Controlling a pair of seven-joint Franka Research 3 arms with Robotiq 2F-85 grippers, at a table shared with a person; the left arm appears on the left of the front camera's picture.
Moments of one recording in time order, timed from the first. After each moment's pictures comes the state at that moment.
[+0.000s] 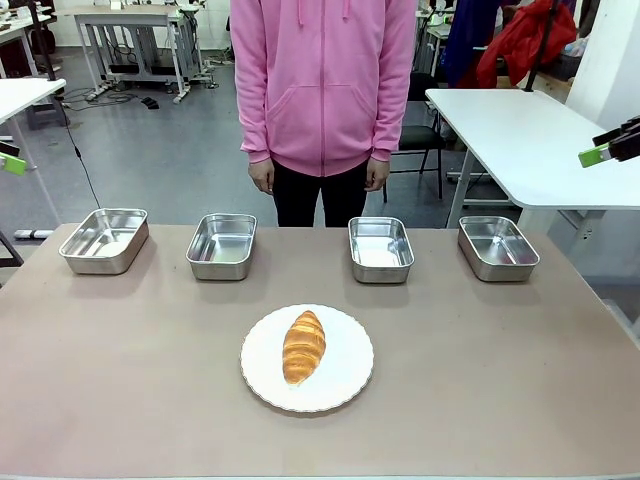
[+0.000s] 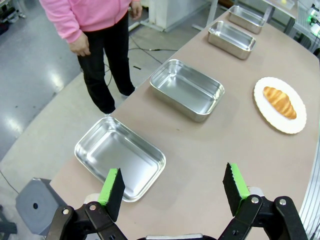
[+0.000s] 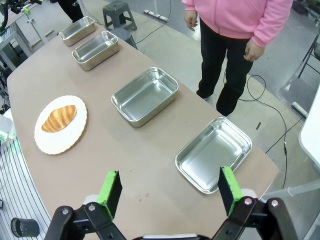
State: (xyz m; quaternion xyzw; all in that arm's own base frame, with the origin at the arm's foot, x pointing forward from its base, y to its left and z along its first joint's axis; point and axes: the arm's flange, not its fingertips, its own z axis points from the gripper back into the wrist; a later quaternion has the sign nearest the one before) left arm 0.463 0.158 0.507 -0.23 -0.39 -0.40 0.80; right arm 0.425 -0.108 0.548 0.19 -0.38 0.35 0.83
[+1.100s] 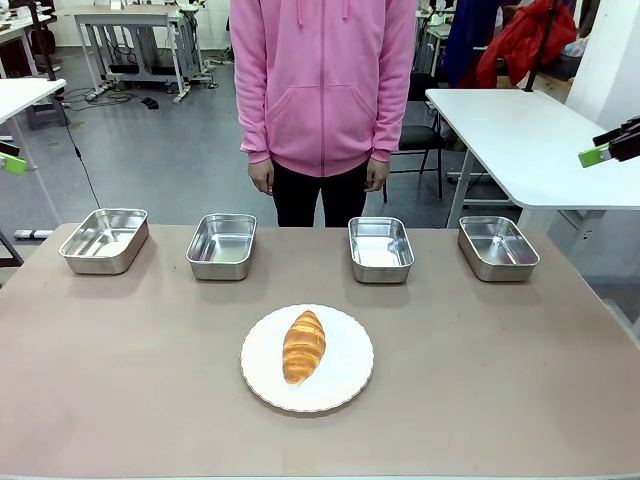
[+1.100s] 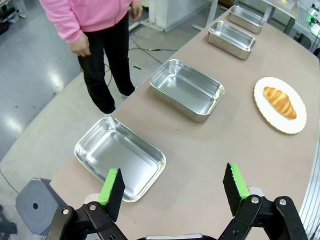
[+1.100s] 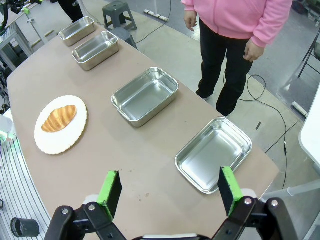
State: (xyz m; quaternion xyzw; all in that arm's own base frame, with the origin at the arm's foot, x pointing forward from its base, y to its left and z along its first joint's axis) left arm 0.463 0.158 0.507 -0.23 -0.39 -0.40 0.80; right arm 0.425 -0.108 0.548 0.19 -0.38 0.35 0.83
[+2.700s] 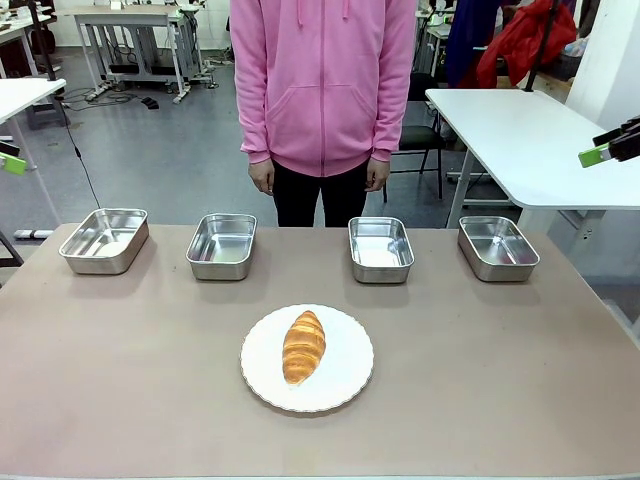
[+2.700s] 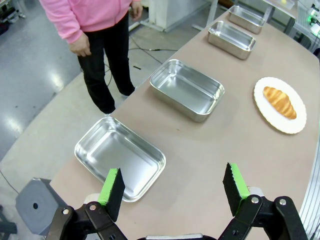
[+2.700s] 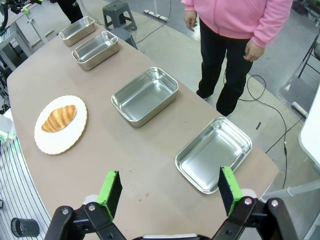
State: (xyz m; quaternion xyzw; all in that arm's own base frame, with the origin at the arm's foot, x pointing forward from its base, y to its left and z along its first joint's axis) left arm 0.463 0.158 0.507 -0.23 -0.39 -0.40 0.80; right arm 0.425 -0.108 0.548 0.19 -0.38 0.35 0.83
